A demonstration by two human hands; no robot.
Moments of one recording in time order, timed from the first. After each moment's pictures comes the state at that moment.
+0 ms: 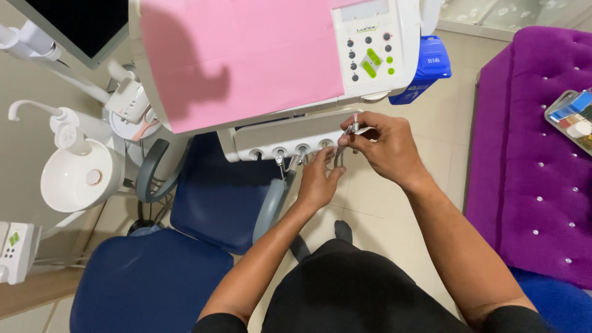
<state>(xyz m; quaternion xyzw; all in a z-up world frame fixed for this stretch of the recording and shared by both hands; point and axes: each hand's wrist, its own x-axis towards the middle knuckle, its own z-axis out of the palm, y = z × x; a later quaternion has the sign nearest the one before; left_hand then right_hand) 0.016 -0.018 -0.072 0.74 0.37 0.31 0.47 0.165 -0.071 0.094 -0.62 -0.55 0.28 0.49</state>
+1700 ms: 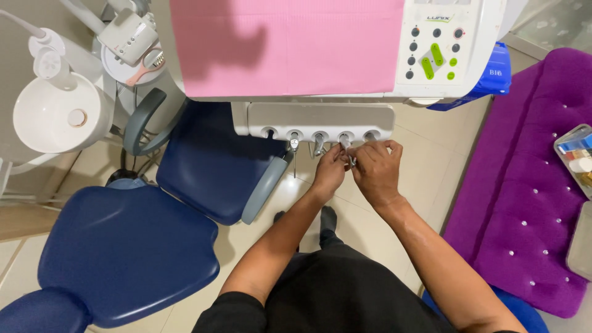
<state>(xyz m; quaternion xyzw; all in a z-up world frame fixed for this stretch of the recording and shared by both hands) 0.054 0.001 -0.207 0.38 0.36 0.36 0.77 0.146 -0.060 -0.045 -0.61 -0.73 -0.10 0.30</state>
